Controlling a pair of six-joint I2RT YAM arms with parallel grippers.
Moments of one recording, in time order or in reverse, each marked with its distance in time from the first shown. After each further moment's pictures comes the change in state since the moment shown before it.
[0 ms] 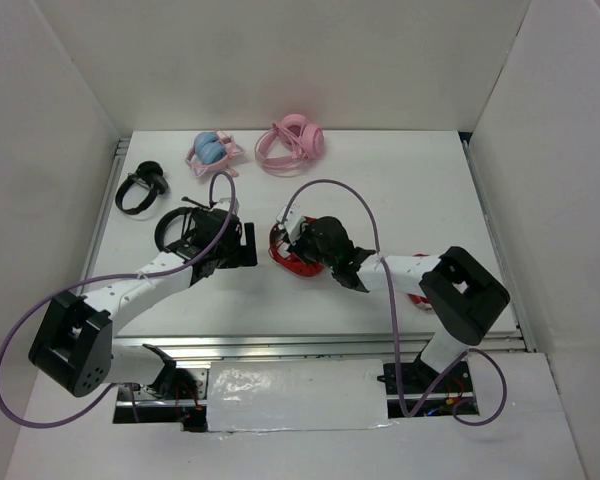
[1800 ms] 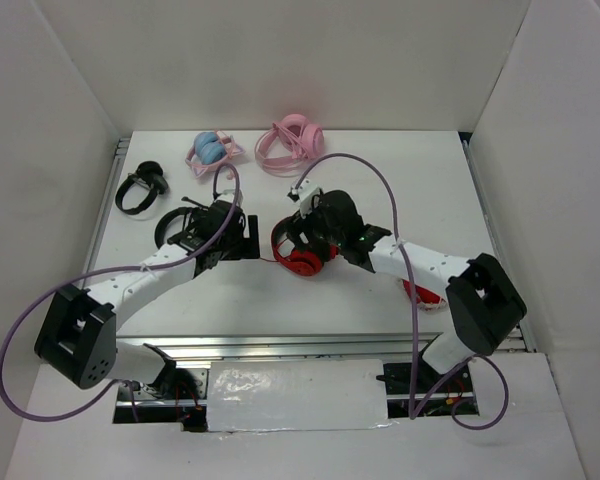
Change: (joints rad) left arm 0.000 0.043 0.080 -0.026 -0.013 0.031; right arm -0.087 -0.100 0.178 -0.348 0.000 0.215
